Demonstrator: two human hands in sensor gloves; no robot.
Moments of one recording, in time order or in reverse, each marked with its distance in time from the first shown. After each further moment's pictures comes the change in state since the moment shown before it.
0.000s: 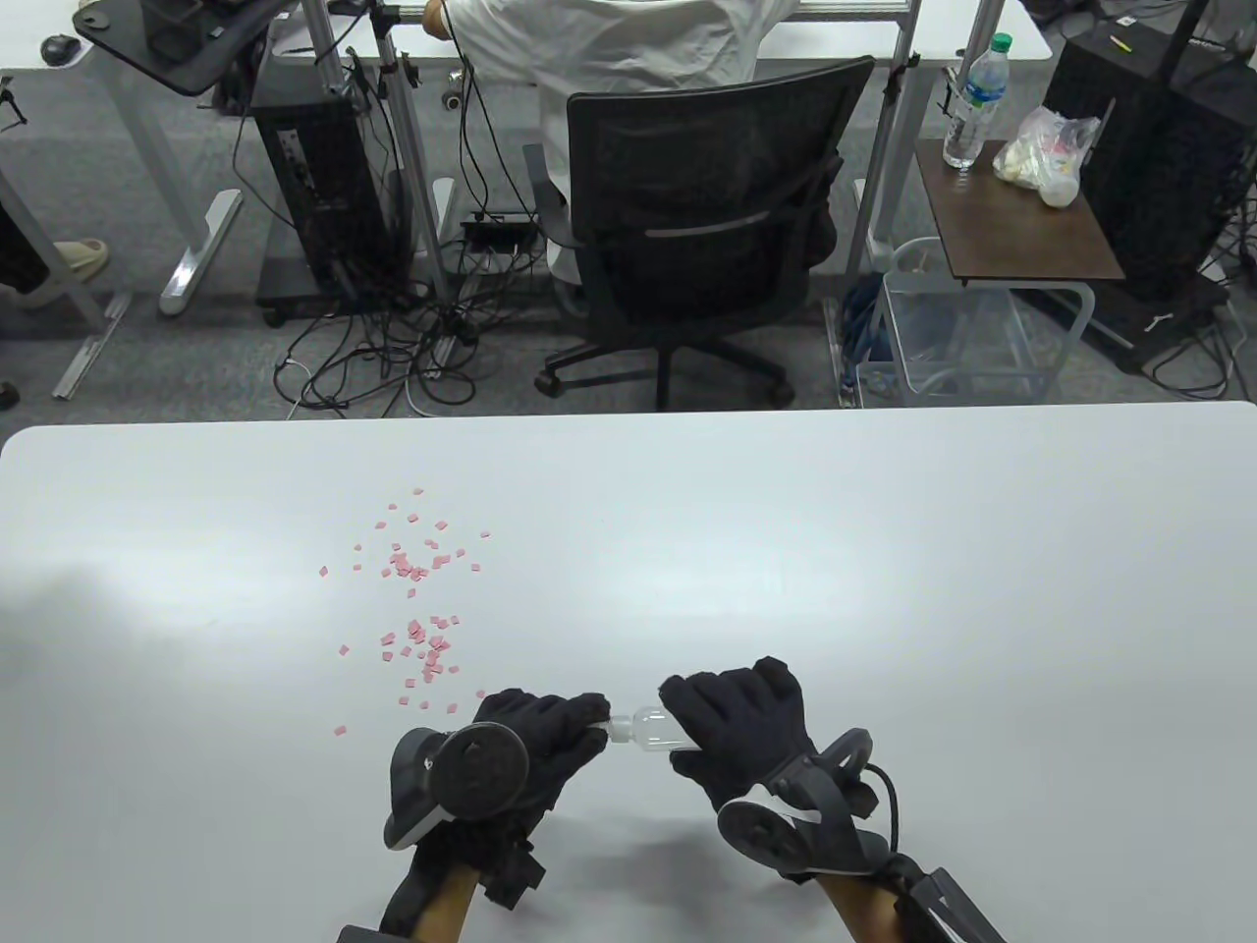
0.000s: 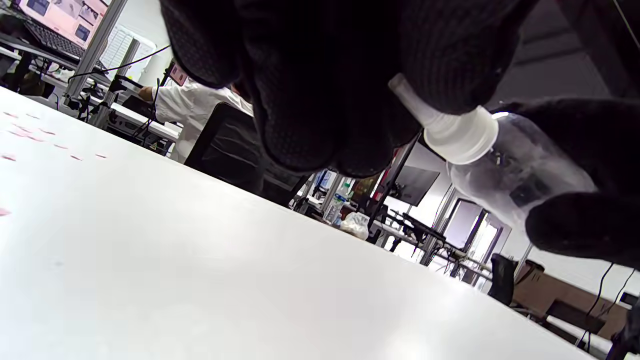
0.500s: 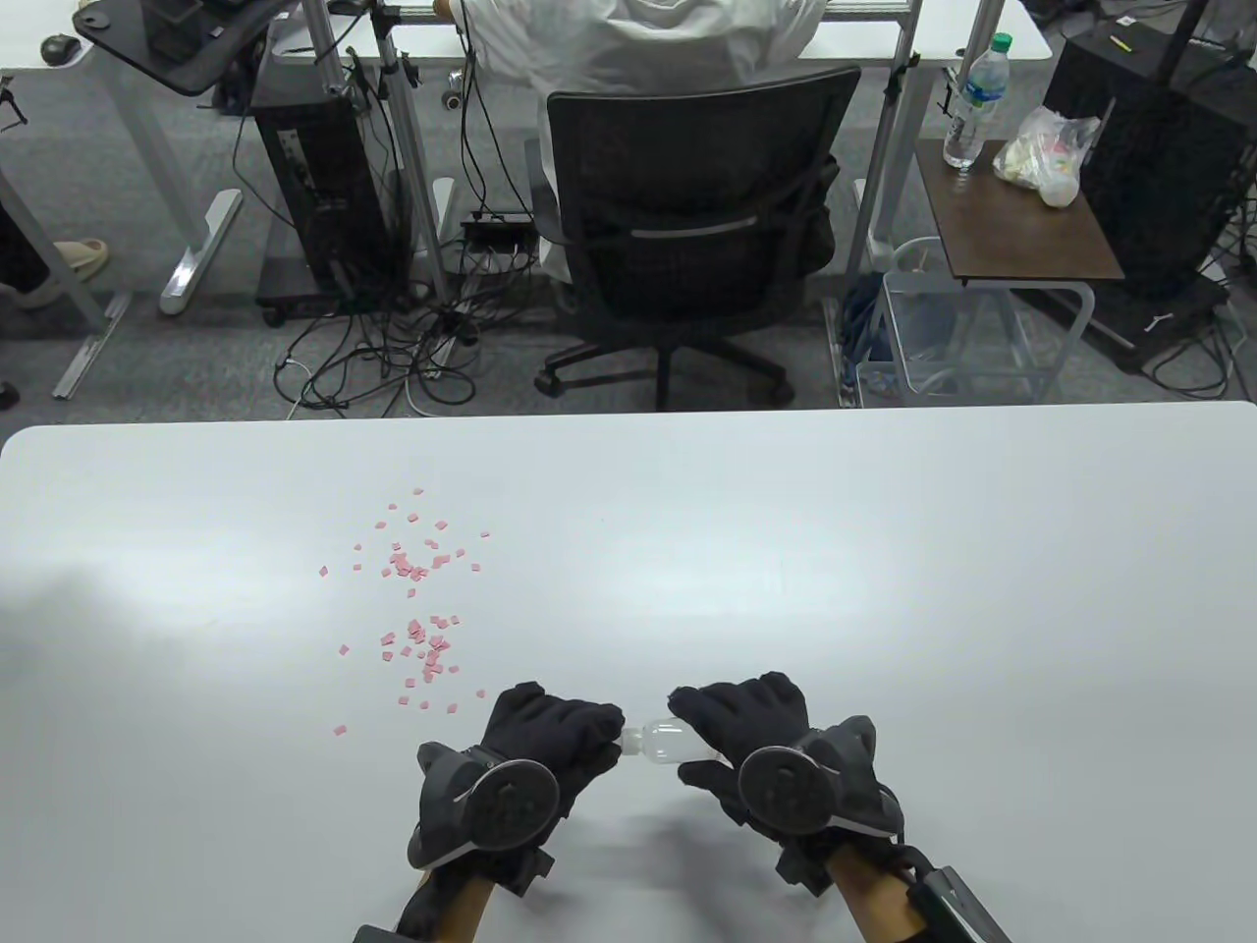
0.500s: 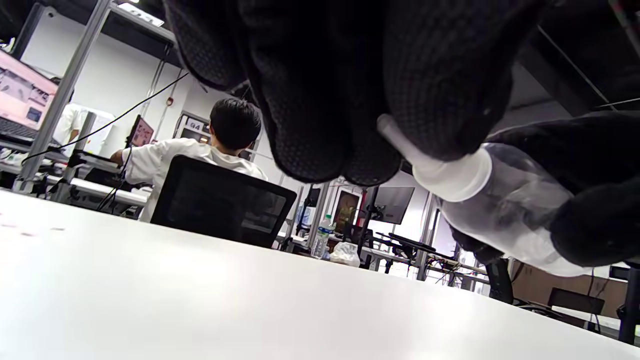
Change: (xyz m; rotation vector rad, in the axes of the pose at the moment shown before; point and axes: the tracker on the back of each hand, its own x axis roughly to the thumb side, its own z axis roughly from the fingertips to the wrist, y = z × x) left_hand 0.017 -0.005 0.005 0.138 -0.130 -0.146; right_hand -0.024 0.012 -0.003 0.229 0.099 -0.302
